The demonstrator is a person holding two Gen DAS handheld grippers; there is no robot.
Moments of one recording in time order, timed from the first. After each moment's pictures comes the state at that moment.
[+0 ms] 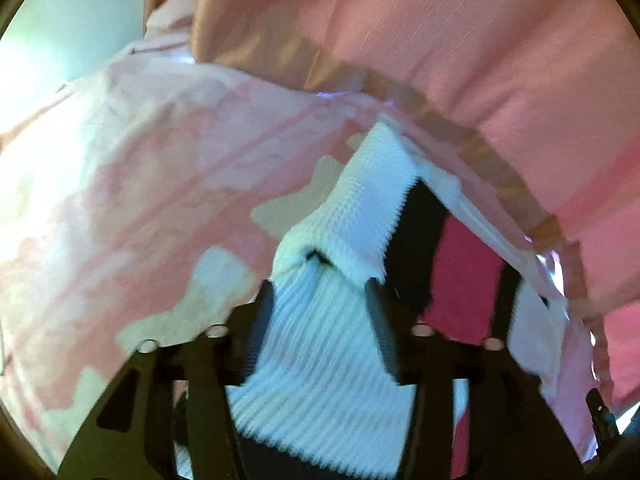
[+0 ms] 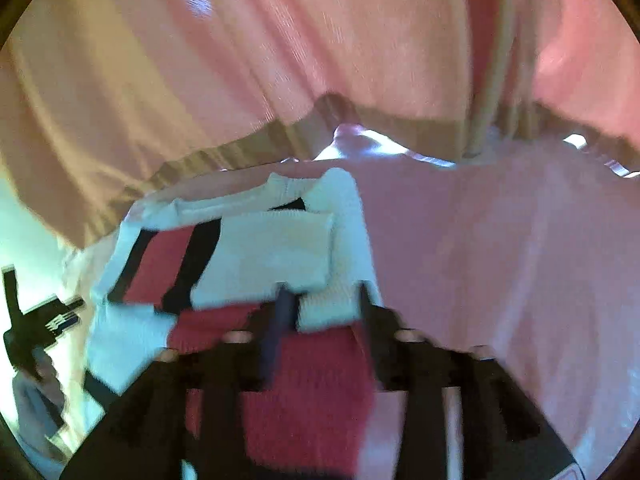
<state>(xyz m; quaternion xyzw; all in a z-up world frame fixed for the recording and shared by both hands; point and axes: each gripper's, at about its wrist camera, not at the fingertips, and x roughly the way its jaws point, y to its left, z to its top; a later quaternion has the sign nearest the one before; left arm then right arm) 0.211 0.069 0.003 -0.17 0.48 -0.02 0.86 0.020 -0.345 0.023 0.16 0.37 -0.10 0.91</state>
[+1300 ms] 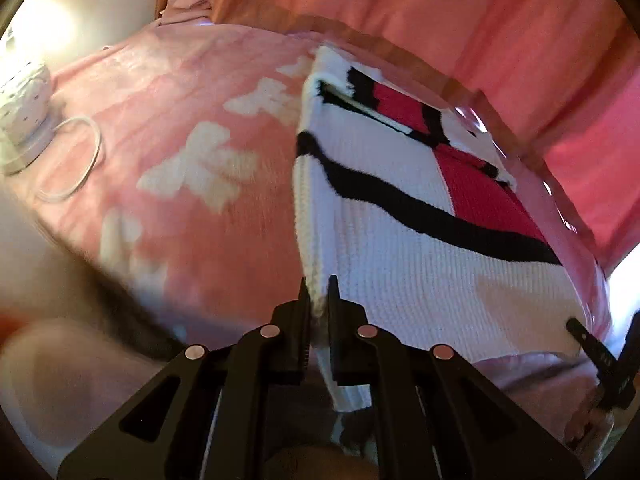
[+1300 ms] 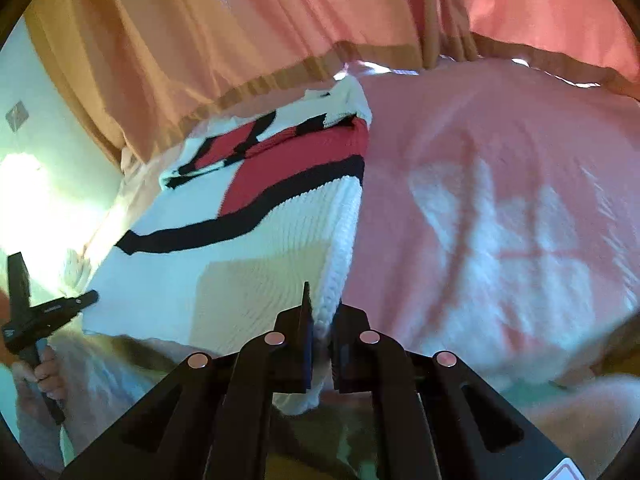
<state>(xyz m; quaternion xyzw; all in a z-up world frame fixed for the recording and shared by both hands) -0.105 0.109 -0.004 -0.10 0.49 -0.13 0.85 -0.264 -0.275 -0.007 0.19 0.40 -0.05 0.90</state>
